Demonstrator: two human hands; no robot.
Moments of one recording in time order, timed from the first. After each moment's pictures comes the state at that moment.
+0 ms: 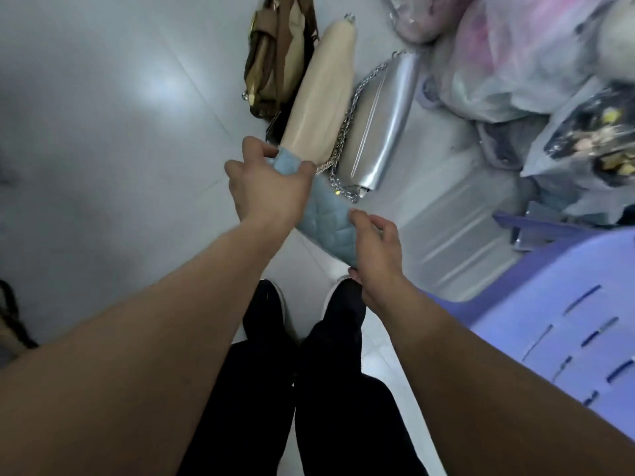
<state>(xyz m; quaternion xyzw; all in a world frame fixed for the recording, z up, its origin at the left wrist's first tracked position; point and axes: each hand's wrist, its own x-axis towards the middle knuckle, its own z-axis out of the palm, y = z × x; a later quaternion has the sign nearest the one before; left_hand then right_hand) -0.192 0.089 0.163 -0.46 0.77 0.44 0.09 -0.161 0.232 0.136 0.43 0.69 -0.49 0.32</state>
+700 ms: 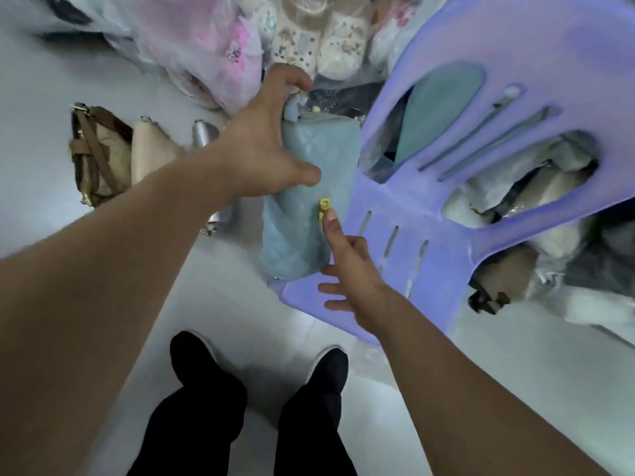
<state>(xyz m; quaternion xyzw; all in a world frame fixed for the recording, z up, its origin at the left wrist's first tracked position) -0.248 0.335 0.381 0.12 0.86 0.45 0.23 -0.108 0.471 0.329 0.44 0.60 -0.58 0.32</state>
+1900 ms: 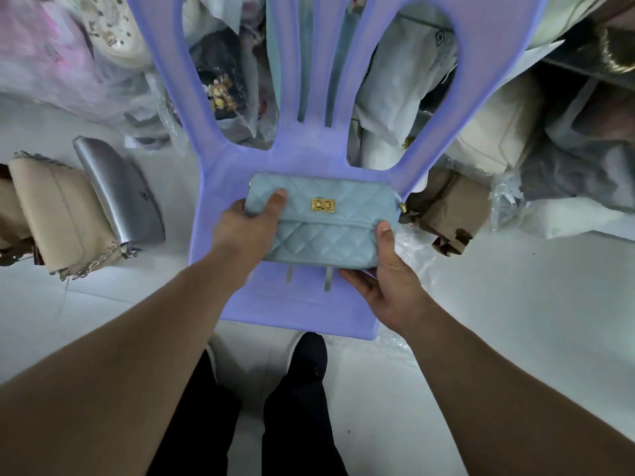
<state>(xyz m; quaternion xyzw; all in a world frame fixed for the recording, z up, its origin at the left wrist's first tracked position) -0.136 0.509 0.247 -0.21 0.81 0.44 0.33 -0.001 0.669 0.236 0.59 0.32 -0.74 0.05</state>
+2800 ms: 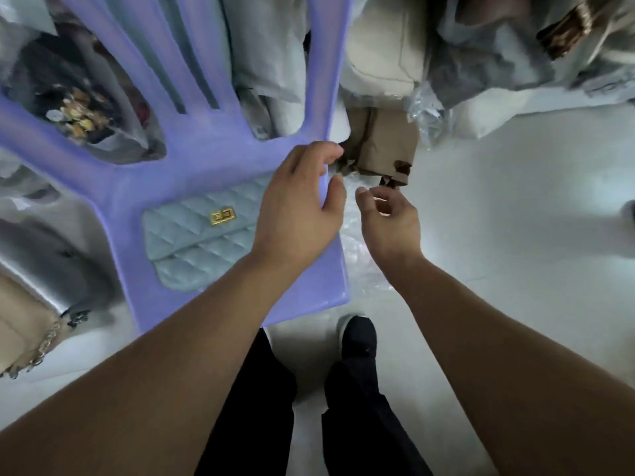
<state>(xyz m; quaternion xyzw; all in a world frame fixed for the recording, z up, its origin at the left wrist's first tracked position) -0.079 0.624 0.264 0.37 0.80 0.43 0.19 0.035 0.707 0.244 0.66 0.59 -0.47 -0.04</state>
